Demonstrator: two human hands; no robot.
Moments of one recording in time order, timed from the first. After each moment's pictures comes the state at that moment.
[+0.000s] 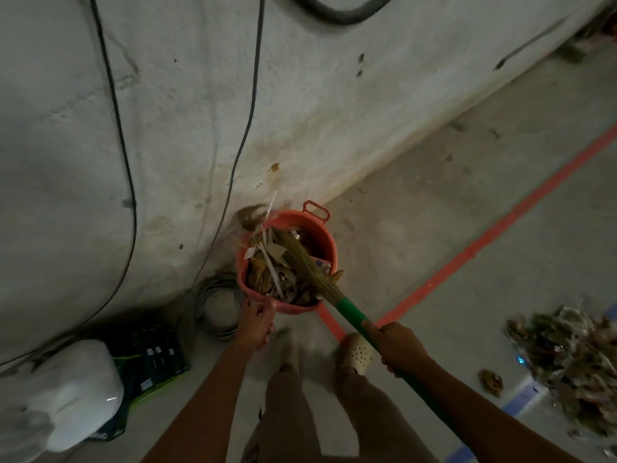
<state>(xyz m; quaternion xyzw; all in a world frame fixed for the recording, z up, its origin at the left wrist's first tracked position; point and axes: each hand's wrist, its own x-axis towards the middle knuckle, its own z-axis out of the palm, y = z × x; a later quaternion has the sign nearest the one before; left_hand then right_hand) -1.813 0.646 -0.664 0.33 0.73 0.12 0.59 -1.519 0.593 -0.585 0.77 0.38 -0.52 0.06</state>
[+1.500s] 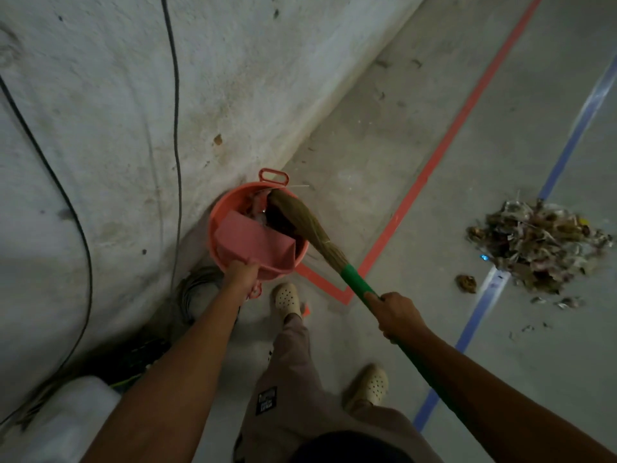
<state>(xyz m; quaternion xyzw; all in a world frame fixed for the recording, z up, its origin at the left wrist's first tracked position) -1.825 0.704 -0.693 0.41 0.71 0.01 0.57 -1.574 0.517 -0.581 0.85 0.21 -0.49 0.01</state>
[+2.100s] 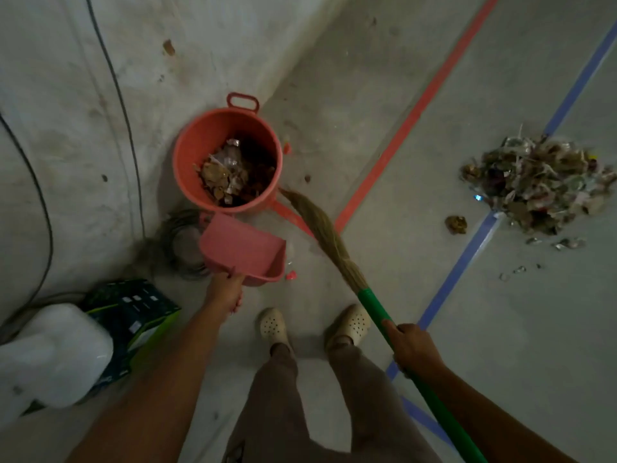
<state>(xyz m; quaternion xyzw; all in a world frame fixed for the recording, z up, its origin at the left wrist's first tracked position) -1.848 0.460 -0.715 0.42 0.75 -0.03 0.52 -1.561 0.235 -0.641 0.83 0.13 -0.53 0.02</state>
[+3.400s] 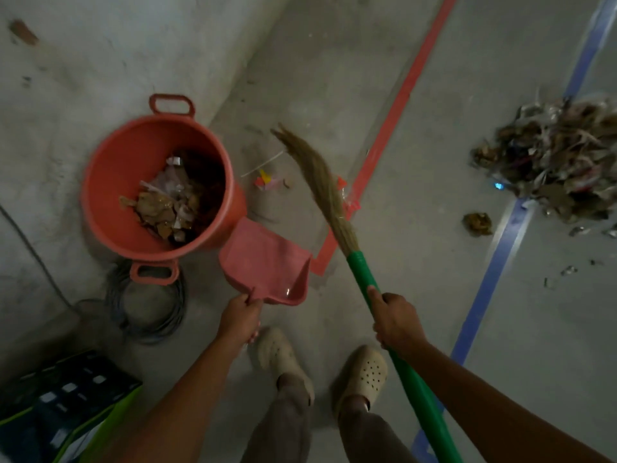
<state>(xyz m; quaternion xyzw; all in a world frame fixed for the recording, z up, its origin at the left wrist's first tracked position) -1.739 0.483 -0.924 0.48 0.69 -0.06 0.53 -1.499 0.339 -0.866 0.86 0.11 -0.48 -0.11</state>
